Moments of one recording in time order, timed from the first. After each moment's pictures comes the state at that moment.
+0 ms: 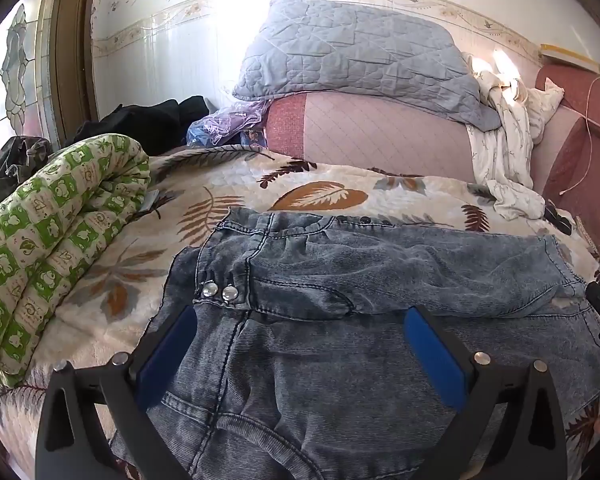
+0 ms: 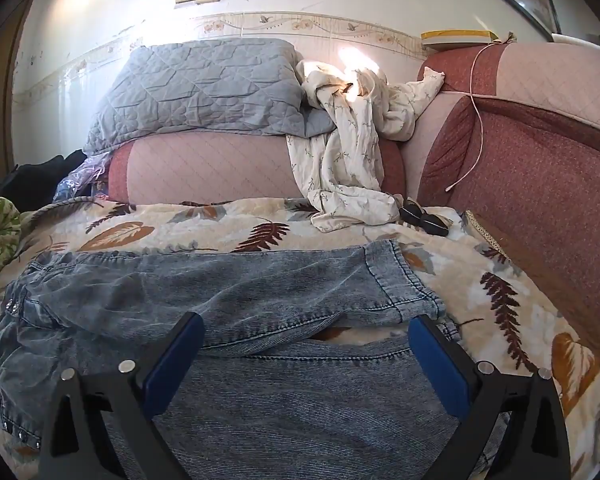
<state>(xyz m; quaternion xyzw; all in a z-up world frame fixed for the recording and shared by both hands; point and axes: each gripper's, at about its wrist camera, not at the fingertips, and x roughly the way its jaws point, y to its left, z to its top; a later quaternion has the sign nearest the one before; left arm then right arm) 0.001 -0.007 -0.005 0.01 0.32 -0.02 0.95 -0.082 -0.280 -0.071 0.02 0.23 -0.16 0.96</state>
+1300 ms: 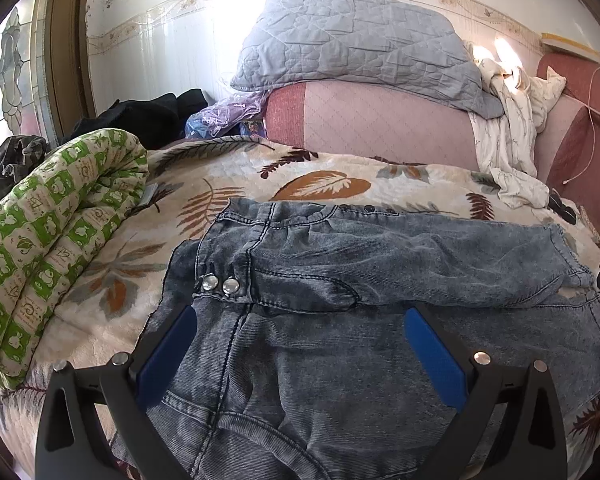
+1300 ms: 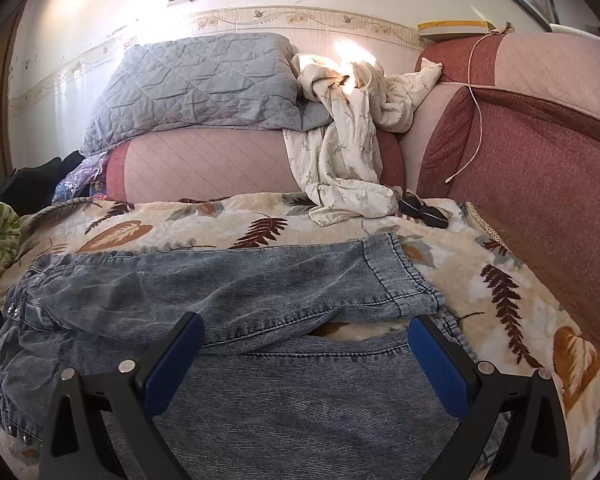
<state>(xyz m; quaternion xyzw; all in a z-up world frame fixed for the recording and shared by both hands) 0.008 -0.004 -0.014 0.02 0.34 -0.02 0.94 -0.080 -0.287 -0.072 0.04 0.23 -0.16 0.96</state>
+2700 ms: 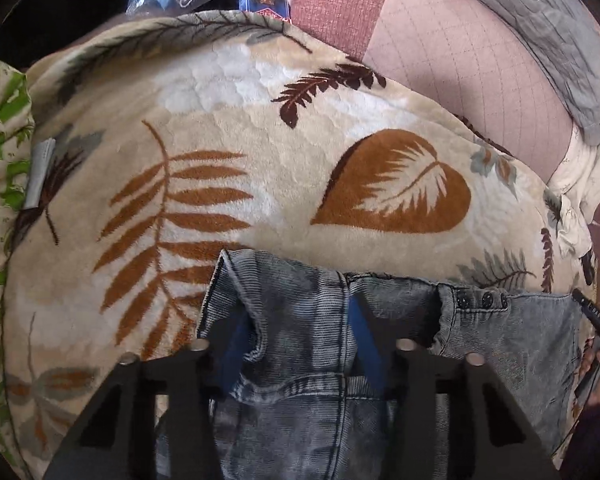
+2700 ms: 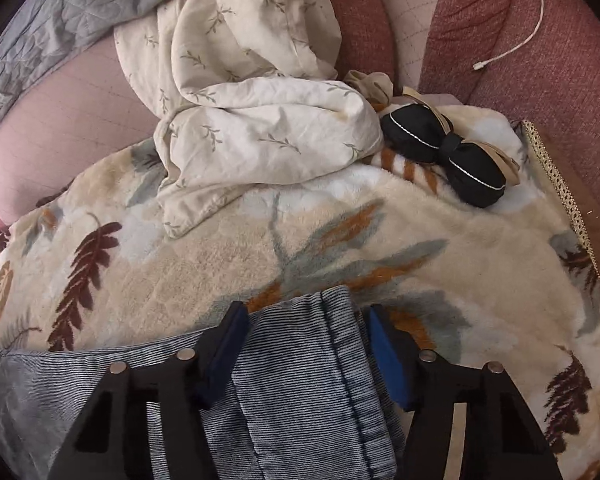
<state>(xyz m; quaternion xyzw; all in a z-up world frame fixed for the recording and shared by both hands) 0.272 0.068 -0.070 -0.09 0.58 -0.08 0.80 0.161 -0.510 -0.132 0.14 0.46 -0.17 0.86</state>
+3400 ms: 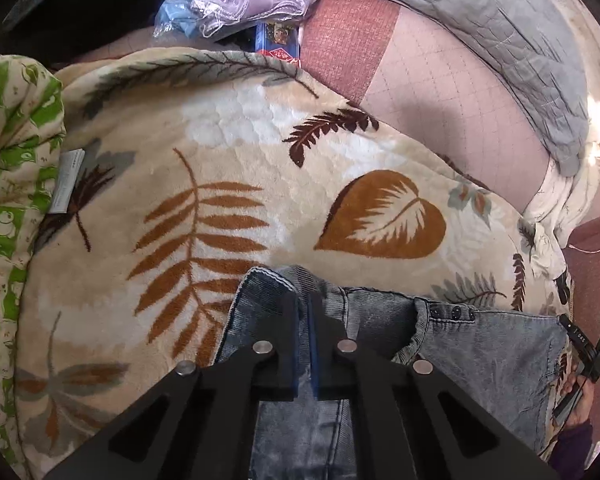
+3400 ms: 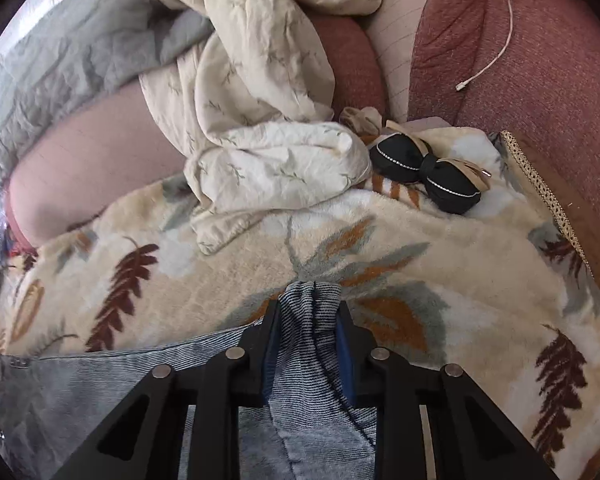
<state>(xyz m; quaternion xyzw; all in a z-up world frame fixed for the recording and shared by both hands) 0.253 0.097 -0.041 -0.12 0.54 -0.08 0.83 0.099 -0.491 -0.082 0.16 0.40 -0.17 0.89</state>
